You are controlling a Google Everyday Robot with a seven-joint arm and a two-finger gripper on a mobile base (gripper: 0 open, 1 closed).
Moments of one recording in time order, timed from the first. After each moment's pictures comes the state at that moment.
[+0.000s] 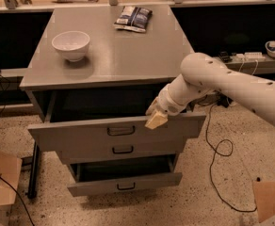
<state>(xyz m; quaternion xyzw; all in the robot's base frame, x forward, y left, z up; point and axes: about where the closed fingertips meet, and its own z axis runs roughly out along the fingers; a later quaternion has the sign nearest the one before) 0.599 -0.055 0.681 -0.64 0.72 0.16 0.23</state>
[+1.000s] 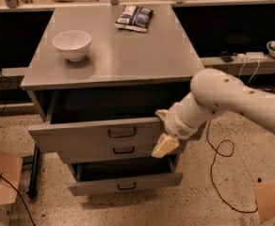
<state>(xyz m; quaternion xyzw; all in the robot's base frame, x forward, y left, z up) 0.505 -0.074 0.681 -0.66 0.71 0.16 0.19</state>
